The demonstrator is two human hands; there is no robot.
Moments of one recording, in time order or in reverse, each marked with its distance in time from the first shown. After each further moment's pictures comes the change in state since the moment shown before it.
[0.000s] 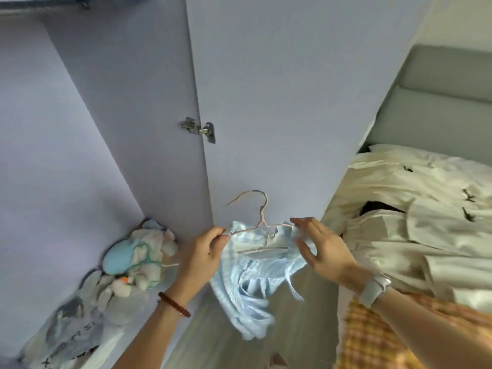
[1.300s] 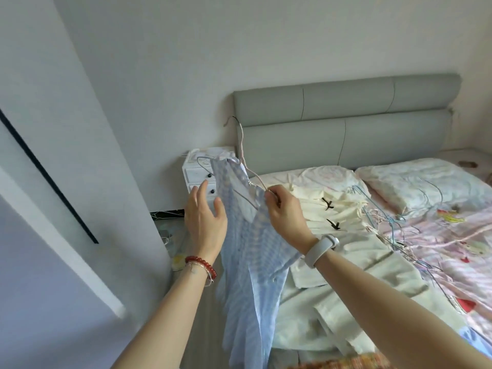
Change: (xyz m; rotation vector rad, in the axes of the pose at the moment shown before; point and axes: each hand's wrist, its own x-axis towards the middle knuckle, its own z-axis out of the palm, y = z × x) left_hand 0.251 0.312 0.371 -0.178 -0.004 0.288; right_hand 0.034 0.311 -0.237 0.228 0.727 0.596
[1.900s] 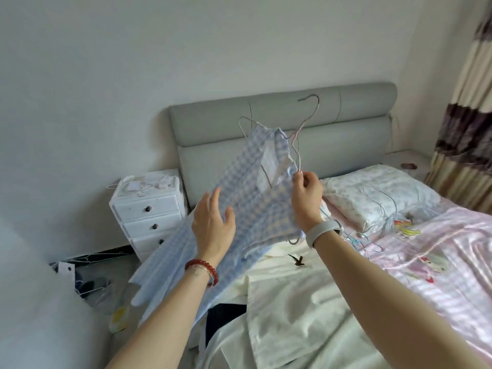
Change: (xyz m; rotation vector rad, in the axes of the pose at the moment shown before) left_hand 0.122 0.047 0.222 0.031 -0.351 0.095; right_hand 0.217 0.156 -0.091 0.133 0.629 0.254
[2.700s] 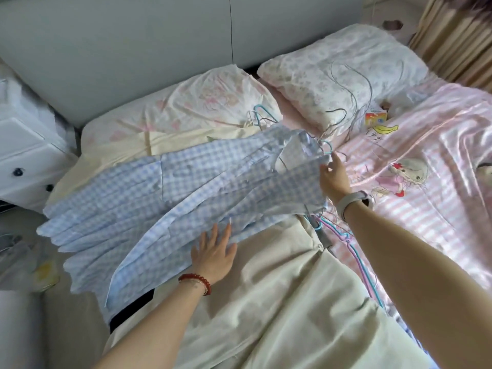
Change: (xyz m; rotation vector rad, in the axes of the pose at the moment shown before) left_hand -0.062 -0.110 0.377 0.484 -1.166 -0.141; right_hand 0.149 0.416 -0.172 -0.634 -0.198 0.528
